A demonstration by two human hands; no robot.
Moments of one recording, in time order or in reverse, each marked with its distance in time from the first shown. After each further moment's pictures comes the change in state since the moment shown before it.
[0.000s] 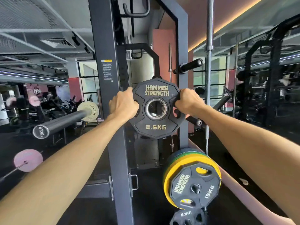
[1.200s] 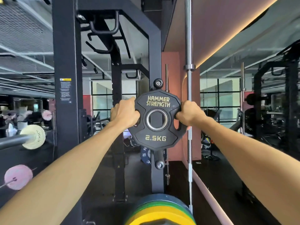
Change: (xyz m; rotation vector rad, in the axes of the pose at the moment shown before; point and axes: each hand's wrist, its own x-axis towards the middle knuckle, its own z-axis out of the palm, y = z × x) left_hand 0.155 0.238 0.192 0.058 0.035 -0.016; right_hand 0.221 0.280 -0.050 0.045 -0.025 -0.147
